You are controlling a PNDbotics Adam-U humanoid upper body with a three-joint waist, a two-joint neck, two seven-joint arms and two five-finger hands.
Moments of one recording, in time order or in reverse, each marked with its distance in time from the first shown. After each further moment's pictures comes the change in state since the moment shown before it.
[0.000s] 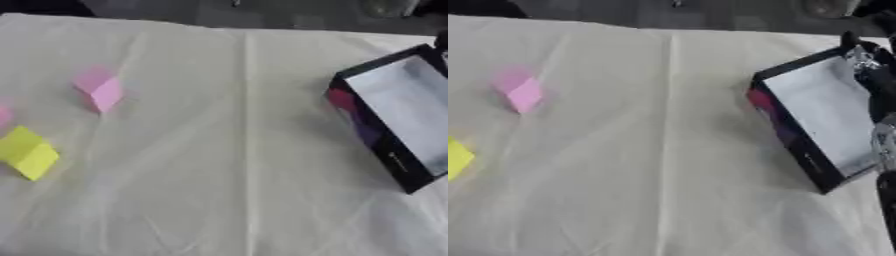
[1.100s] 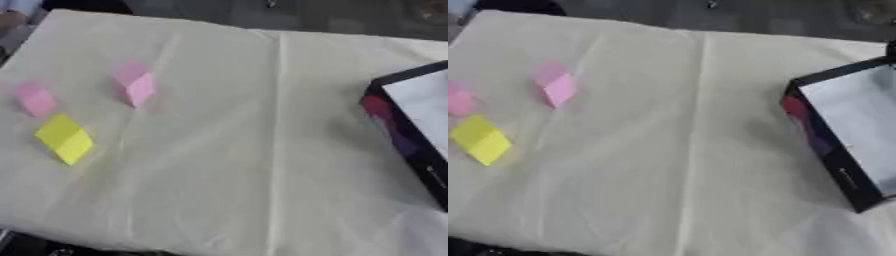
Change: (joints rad) left arm -0.249 0.471 -0.191 0.314 -0.293 0.156 -0.761; right arm 0.010 -0.052 0.025 -0.033 0.006 0.000 0.018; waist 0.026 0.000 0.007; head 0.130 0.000
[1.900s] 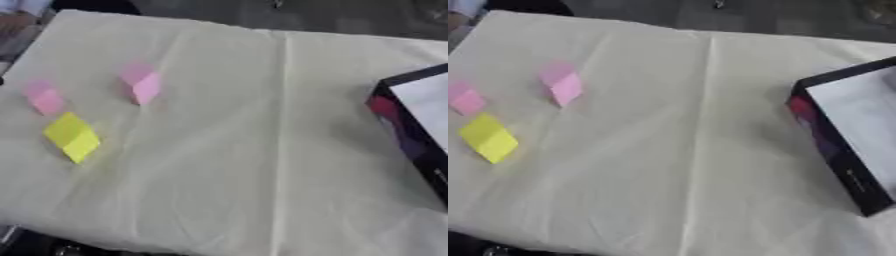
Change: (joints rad) left arm -0.180 0.001 -0.067 0.259 -0.148 0.105 -0.305; right arm -0.002 -0.019 0.011 -0.015 0.014 -0.007 0.010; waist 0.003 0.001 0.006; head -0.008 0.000
